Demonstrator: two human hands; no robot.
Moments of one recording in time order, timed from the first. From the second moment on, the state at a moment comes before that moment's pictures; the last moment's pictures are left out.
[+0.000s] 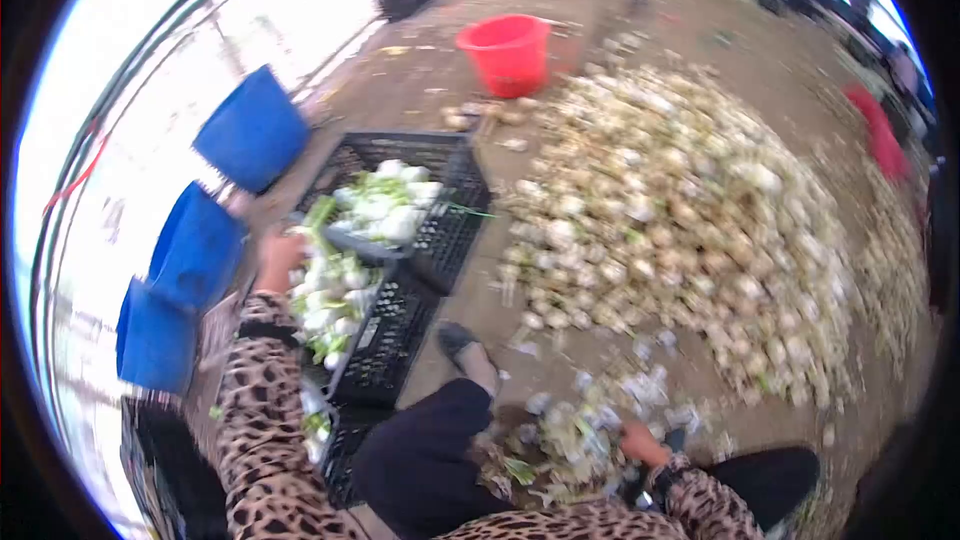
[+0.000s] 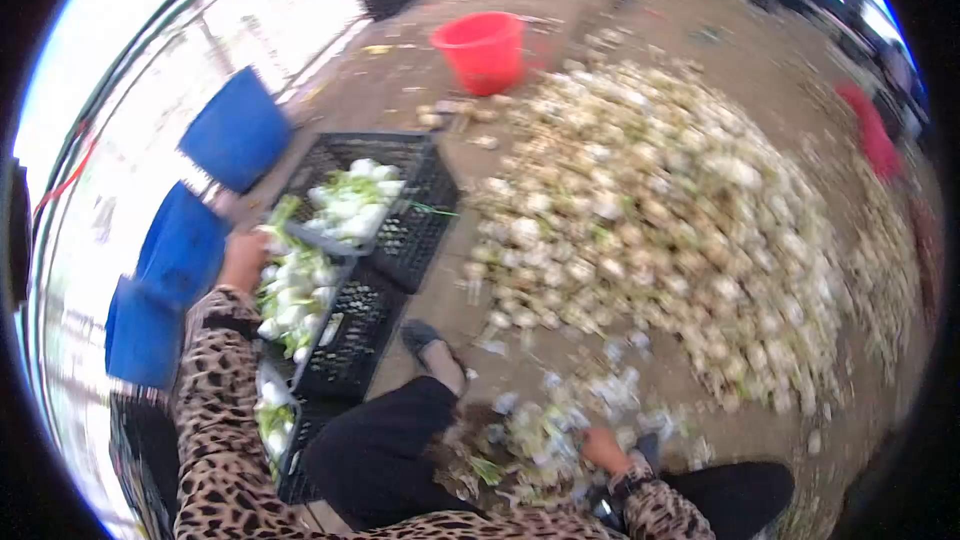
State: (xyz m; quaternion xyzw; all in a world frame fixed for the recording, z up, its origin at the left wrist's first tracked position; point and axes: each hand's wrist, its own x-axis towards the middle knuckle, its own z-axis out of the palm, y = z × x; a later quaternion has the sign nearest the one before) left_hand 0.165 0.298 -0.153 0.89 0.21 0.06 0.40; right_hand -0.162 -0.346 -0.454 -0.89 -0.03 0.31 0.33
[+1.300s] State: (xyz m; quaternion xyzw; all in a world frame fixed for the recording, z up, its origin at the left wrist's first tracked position) left_hand -0.085 -0.164 -0.258 0.45 0.24 -0.40 0.76; right_hand 0.044 -0.551 -0.365 -0.79 0.47 -0.06 0.38
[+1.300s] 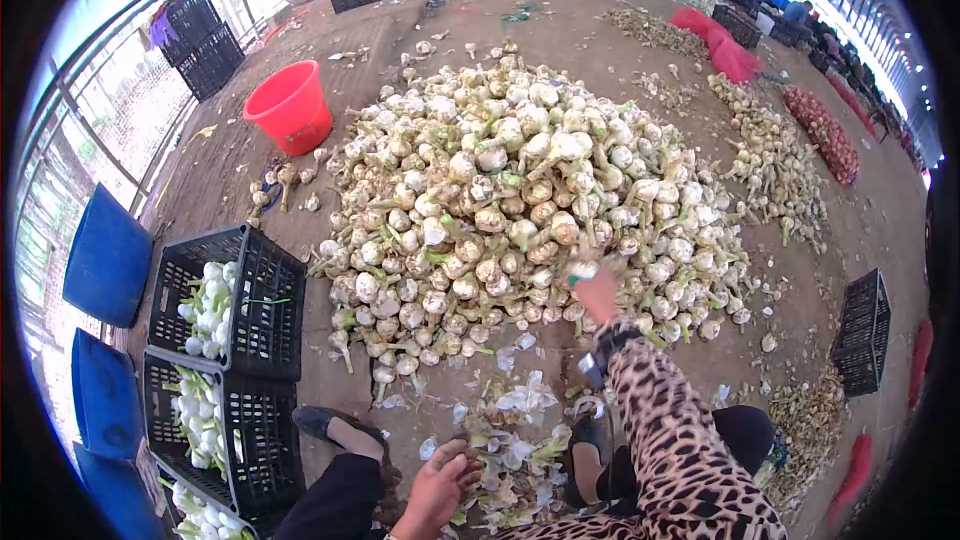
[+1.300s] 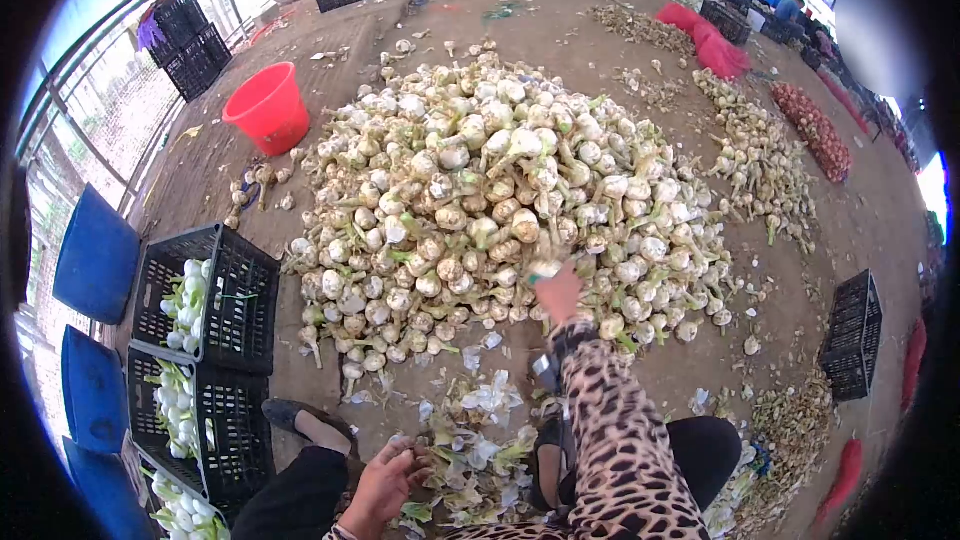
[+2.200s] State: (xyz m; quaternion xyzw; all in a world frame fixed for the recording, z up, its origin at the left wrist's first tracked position) left_hand -0.173 -0.160 -0.180 0.33 0.03 -0.33 0.88; right_hand -0.205 -0.339 -0.179 -0.81 -0.06 -0.04 0.58
